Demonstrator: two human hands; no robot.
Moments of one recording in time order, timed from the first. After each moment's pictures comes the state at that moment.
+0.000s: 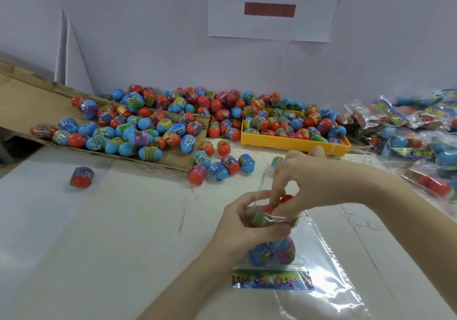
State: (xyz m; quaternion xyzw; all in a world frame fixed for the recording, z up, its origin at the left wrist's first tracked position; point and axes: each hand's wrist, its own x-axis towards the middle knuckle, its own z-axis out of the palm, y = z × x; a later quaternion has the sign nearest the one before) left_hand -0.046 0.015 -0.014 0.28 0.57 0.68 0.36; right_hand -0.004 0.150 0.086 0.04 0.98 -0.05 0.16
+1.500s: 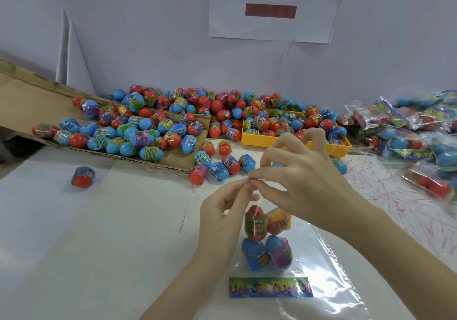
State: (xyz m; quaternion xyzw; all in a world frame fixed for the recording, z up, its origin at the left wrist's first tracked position) left_hand -0.046 0.011 -0.007 0.25 0.61 0.75 0.10; right_hand 0.008 0.128 0.063 -0.09 0.94 0.10 -0.30
